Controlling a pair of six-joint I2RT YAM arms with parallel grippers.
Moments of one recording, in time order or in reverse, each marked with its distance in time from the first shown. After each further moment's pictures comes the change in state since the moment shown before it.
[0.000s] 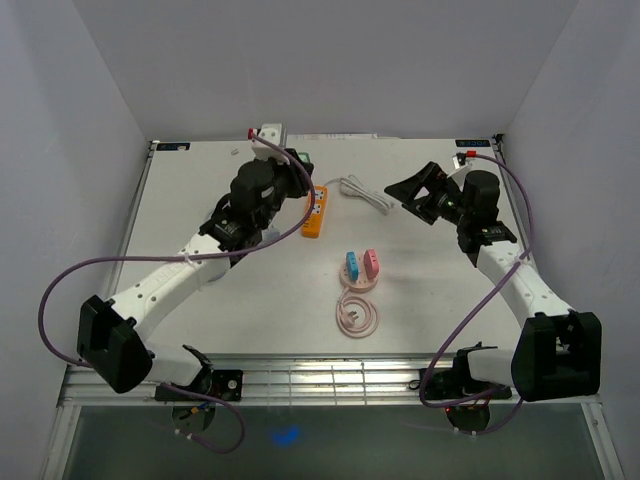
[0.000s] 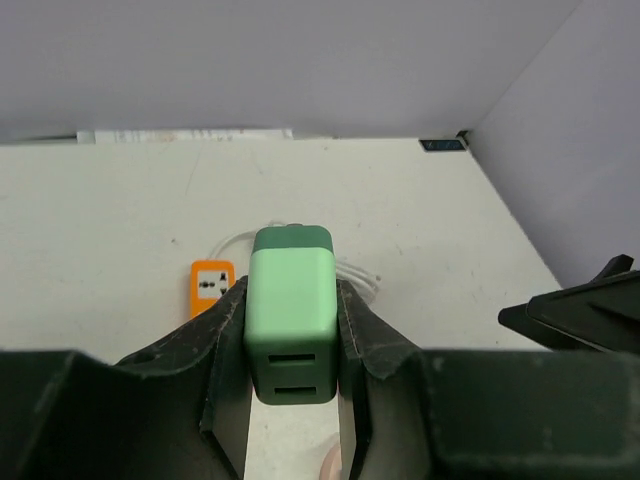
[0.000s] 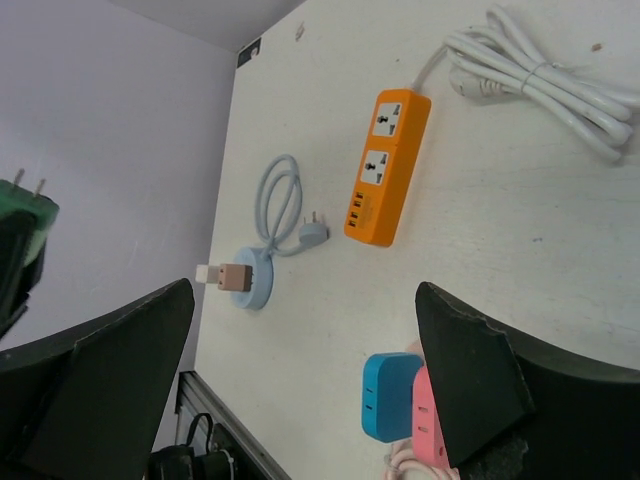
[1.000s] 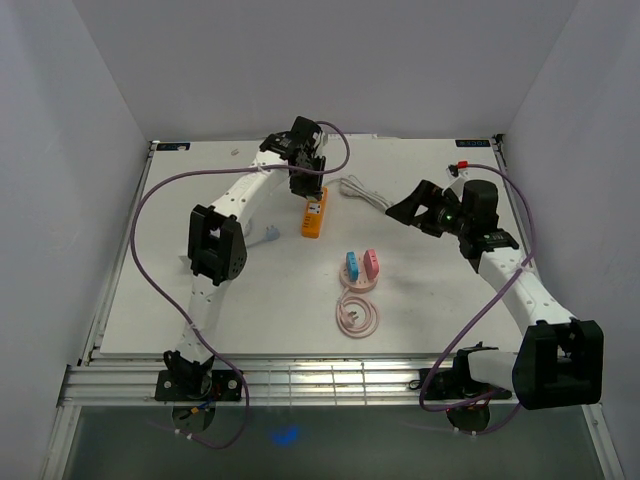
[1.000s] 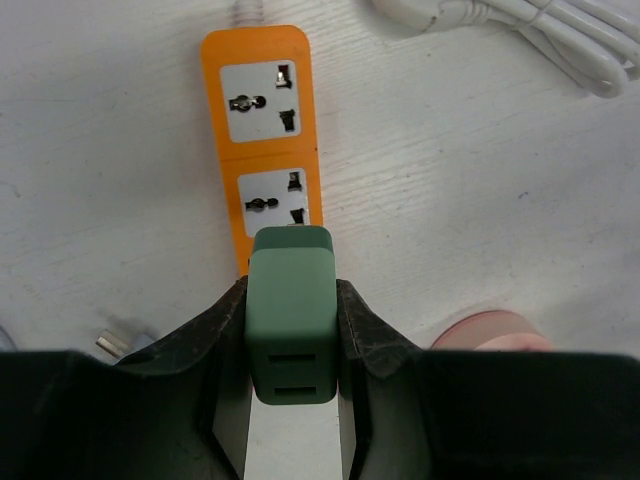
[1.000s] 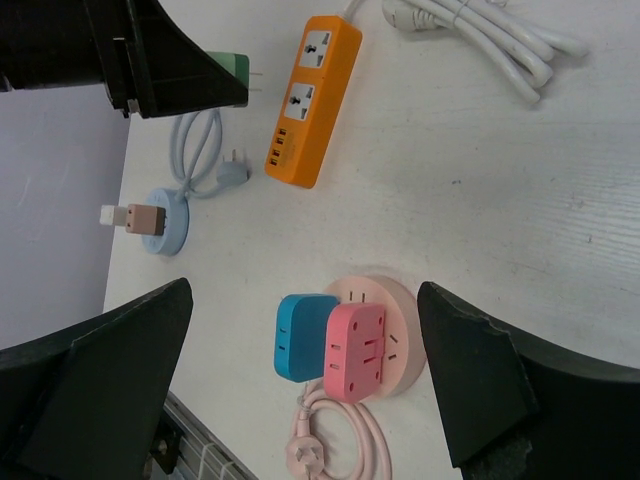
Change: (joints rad) left arm 0.179 0.972 1.133 -1.161 0.342 0.043; right arm -0.016 -0.042 -0.040 -0.169 -0.011 -0.266
